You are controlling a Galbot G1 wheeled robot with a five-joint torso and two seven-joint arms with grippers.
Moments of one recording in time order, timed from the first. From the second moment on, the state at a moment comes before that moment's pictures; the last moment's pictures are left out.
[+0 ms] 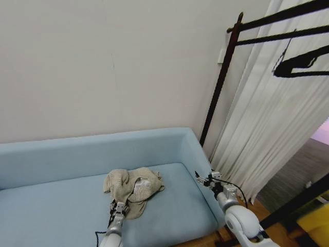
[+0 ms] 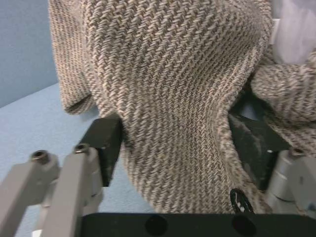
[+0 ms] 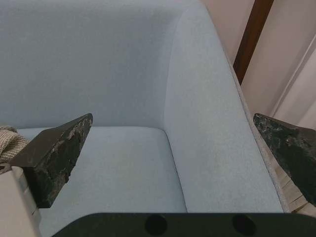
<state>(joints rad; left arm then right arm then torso) 1.37 -1.38 -0.38 -1.61 0.14 0.21 -0.30 -1.34 1.08 0.51 2.05 0.41 -0.34 0.16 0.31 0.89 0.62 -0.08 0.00</state>
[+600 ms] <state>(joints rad) 1.43 -1.37 -0.44 -1.71 0.20 0.09 -0.33 -1.34 1.09 0.50 2.05 0.40 -0.34 0.15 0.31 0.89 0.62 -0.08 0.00</state>
